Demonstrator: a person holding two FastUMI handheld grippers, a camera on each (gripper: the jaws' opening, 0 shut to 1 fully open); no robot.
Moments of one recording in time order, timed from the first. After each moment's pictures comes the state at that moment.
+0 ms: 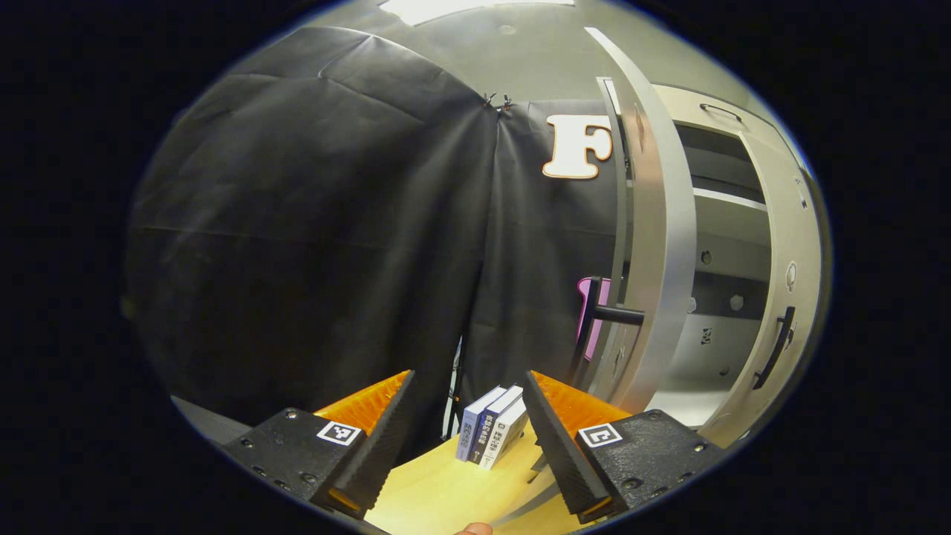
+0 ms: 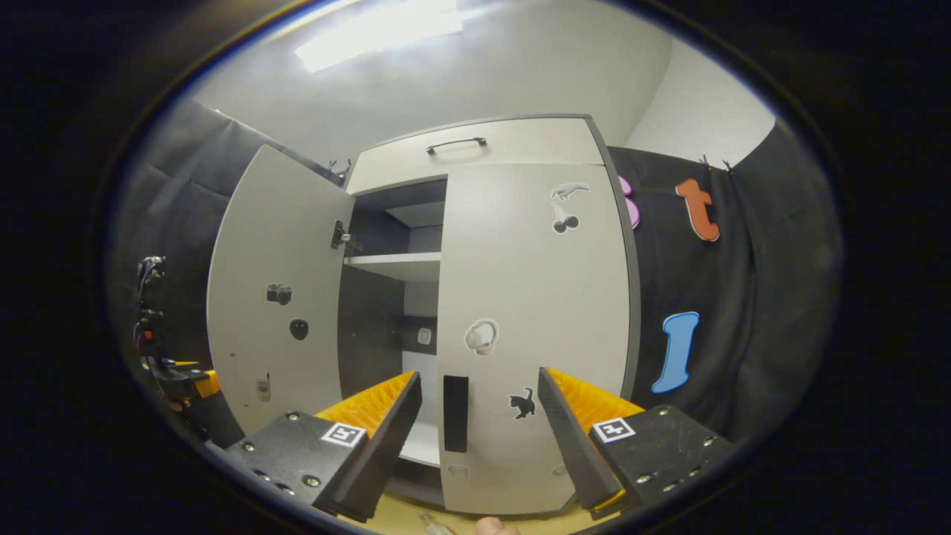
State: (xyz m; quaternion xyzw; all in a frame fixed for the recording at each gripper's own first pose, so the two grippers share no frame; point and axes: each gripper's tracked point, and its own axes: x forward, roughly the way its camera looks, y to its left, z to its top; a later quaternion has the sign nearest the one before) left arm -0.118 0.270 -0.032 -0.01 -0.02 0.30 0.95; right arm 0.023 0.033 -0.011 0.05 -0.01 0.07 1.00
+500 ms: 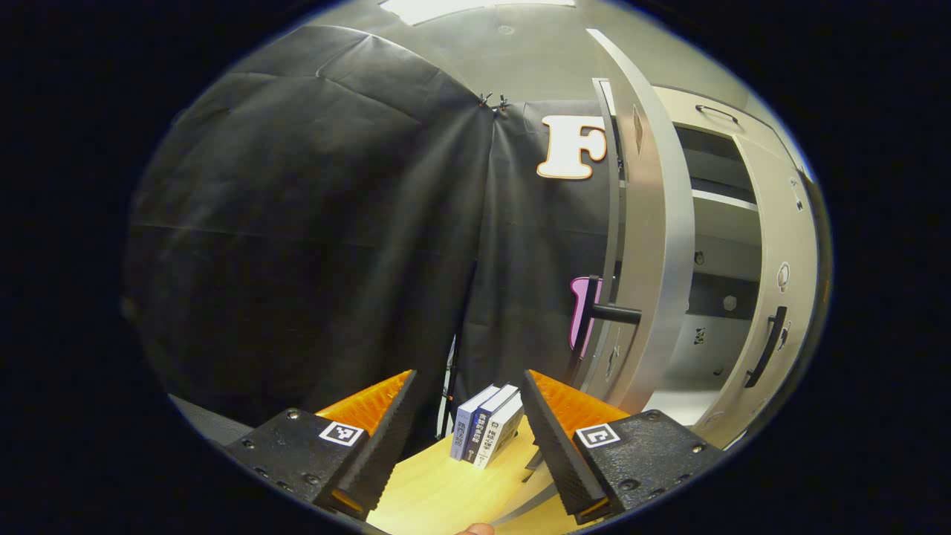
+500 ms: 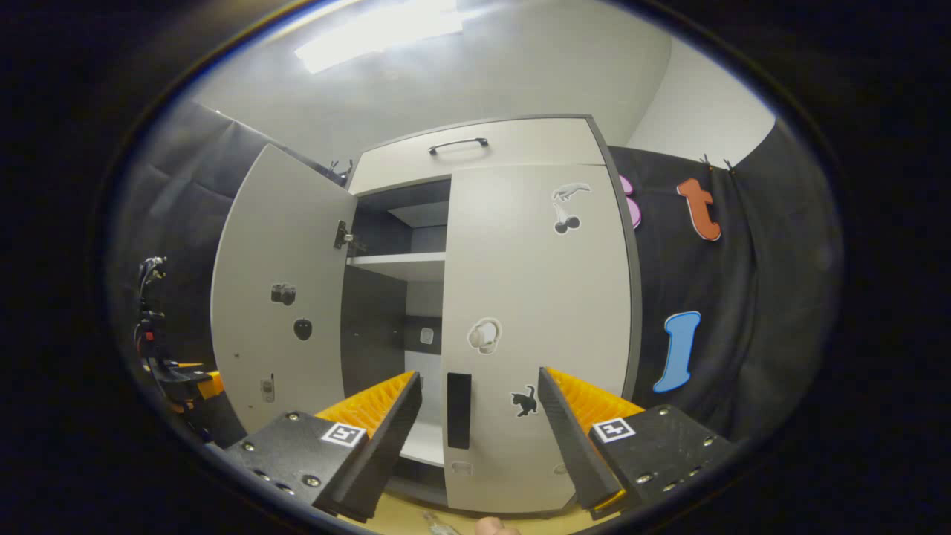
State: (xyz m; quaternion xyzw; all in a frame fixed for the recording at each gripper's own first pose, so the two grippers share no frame) left arm -0.116 0.262 -0.032 -0.01 -0.02 0.29 0.96; right arm 0.018 0.036 -0.010 0.05 -0.01 0.07 1.00
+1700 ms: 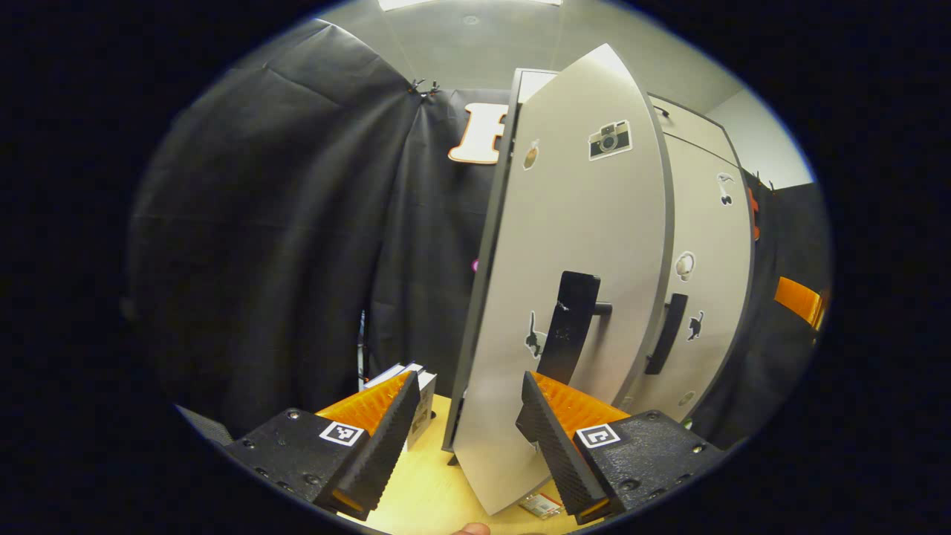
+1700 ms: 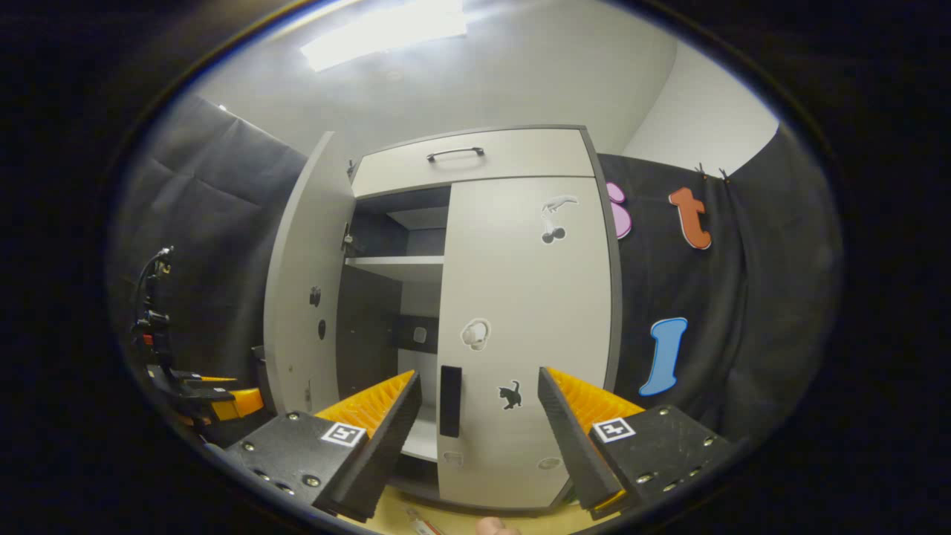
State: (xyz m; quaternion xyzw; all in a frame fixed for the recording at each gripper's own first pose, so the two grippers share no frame) left arm -0.078 0.134 -0.048 -0.03 0.01 0.12 0.99; right arm -0.004 0.014 -0.004 0.03 -0.01 0.05 1.00
